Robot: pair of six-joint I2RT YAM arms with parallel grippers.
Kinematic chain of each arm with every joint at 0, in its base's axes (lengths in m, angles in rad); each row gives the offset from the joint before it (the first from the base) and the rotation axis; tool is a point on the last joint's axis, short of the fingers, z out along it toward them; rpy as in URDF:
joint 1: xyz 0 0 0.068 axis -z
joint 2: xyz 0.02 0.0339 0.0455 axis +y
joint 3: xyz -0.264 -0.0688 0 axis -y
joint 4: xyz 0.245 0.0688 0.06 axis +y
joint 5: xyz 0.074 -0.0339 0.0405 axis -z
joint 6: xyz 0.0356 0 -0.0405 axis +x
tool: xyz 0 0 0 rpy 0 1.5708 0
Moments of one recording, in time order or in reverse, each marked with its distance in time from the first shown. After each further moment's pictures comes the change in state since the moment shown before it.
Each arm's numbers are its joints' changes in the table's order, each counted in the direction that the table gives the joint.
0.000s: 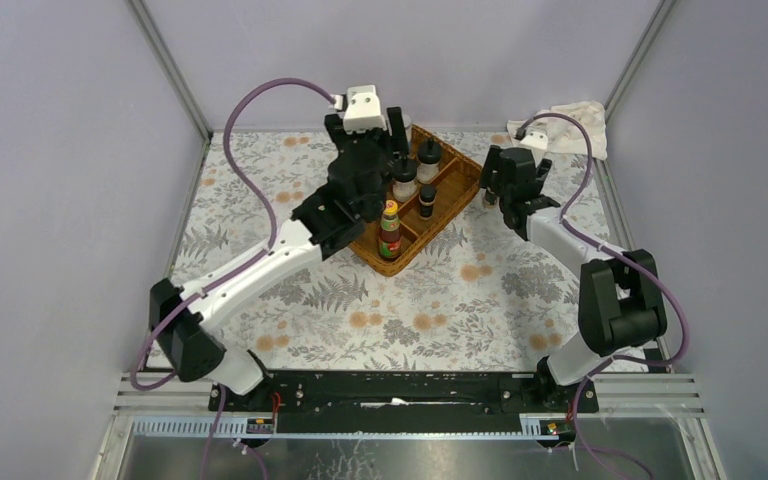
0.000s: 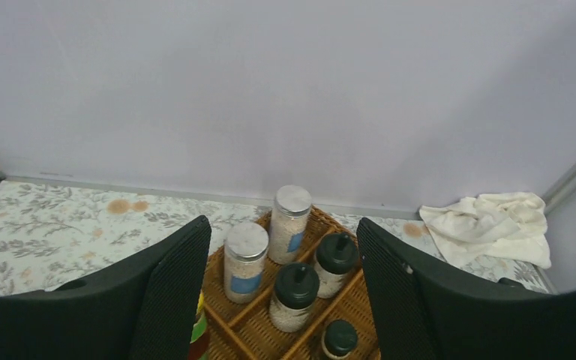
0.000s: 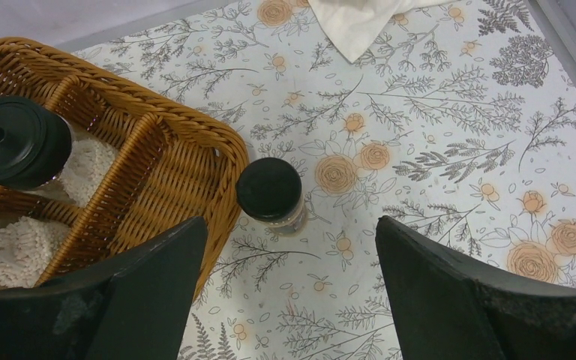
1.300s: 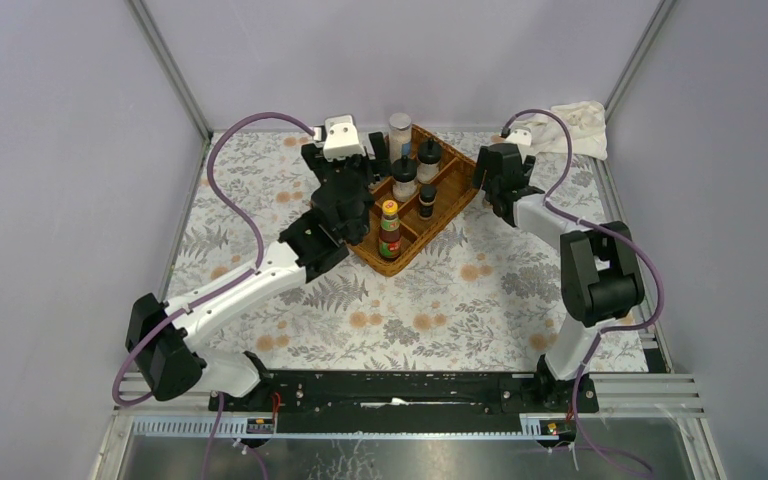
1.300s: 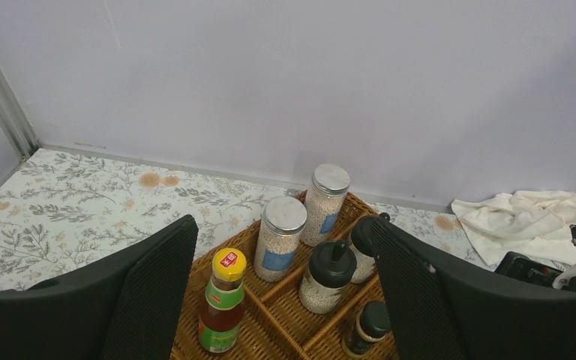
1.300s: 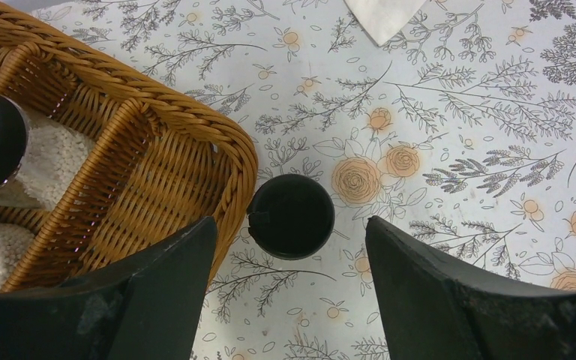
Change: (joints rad) left arm 0.000 -0.157 -0.289 -0.135 -0.079 -0.008; right arm 0.000 0.196 0.121 0.003 -0.025 -0.032
